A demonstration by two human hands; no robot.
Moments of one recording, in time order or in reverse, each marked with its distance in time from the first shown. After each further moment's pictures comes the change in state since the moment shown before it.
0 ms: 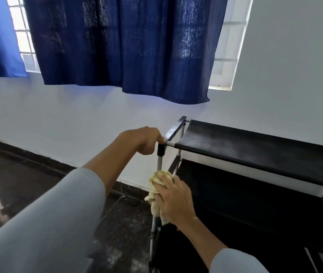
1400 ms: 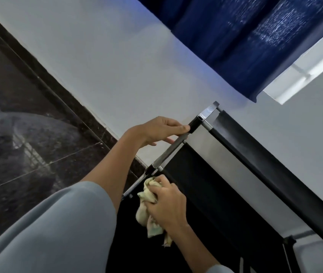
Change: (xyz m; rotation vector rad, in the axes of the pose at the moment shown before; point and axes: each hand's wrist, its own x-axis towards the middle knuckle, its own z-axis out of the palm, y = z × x) left_hand 0.027 -0.042 0.126 -1.404 0.029 0.004; right_hand -0.037 0.022 0.029 -0.185 -0.329 -0.151
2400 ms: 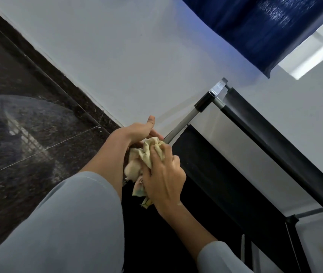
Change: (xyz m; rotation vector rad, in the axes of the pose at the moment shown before) left_hand 0.014 -0.081 -0.002 -0.025 0.077 -0.317; right_hand 0.021 -0.035 0.003 -0.078 0.372 0.026
